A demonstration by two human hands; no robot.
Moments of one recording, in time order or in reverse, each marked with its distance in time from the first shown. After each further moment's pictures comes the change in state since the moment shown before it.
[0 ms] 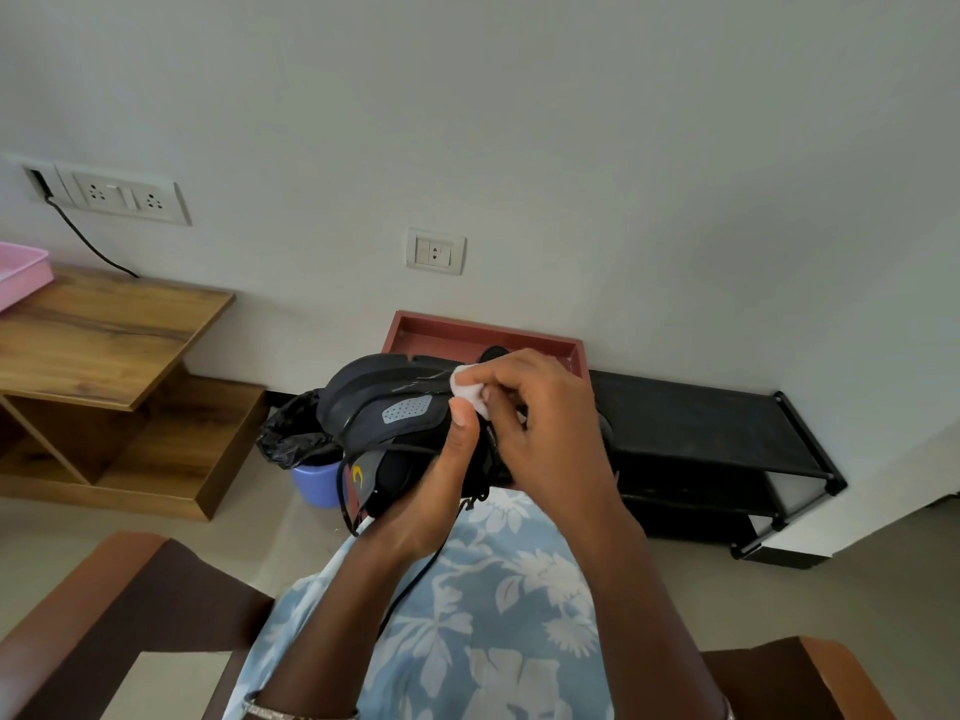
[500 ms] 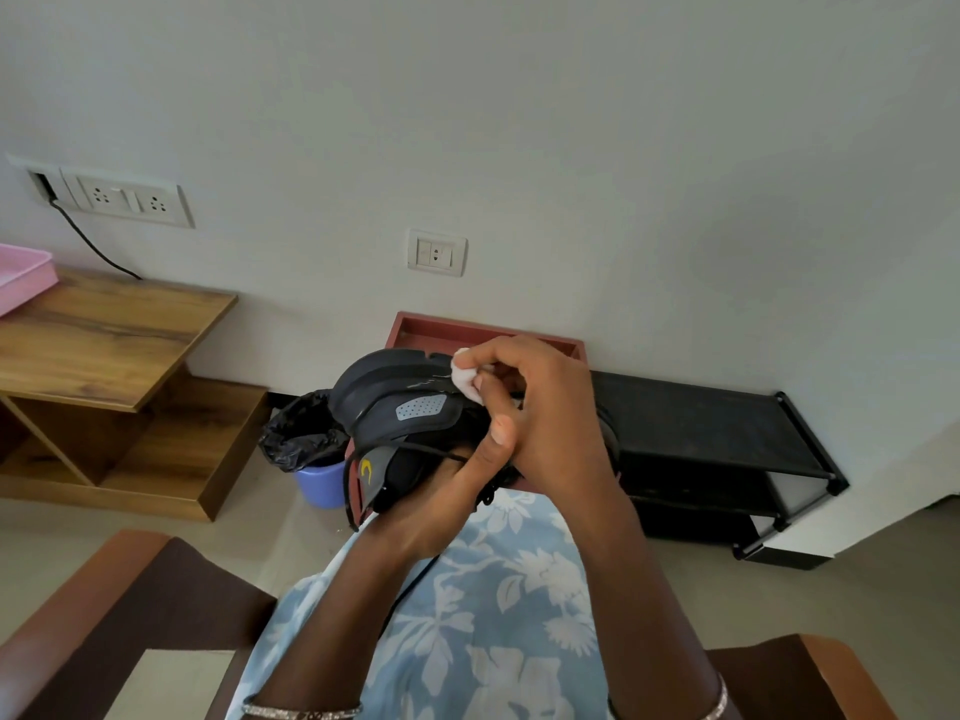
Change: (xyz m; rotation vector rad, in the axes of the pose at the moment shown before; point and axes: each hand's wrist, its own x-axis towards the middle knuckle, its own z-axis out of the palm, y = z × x) left_hand -0.003 0.014 0.001 0.097 -0.160 -0.030; right_hand 0.012 -0.011 -0.003 0.177 -0.011 0.079
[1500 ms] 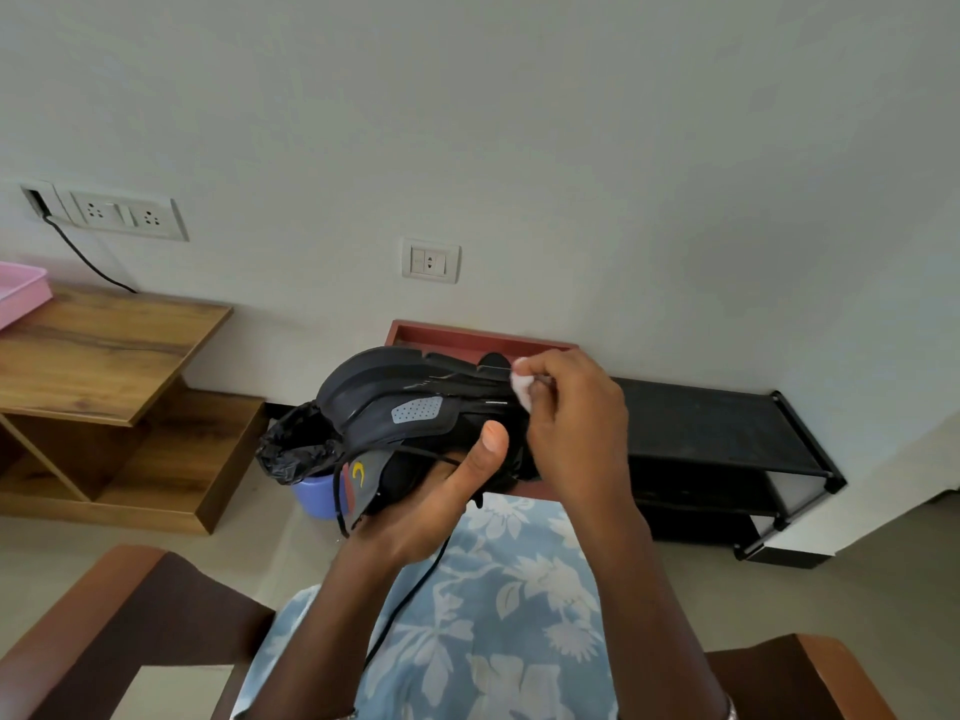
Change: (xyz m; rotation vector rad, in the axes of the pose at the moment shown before) left_hand 0.006 -0.003 -0.004 0.096 -0.011 -0.058; right_hand -0.007 0.019 -0.010 -0.271 0.175 0.158
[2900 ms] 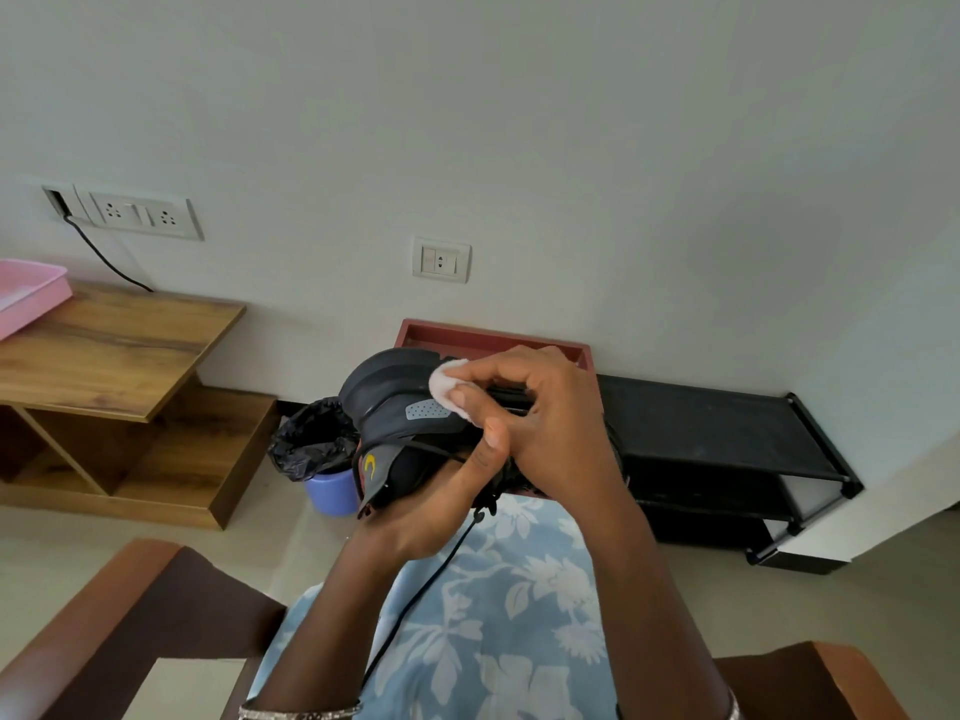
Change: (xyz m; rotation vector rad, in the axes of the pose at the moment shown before) left_hand -0.006 0.005 -0.008 -0.007 -0.021 0.042; right_hand 0.000 -0.016 0.002 0.350 -0.231 -0.191
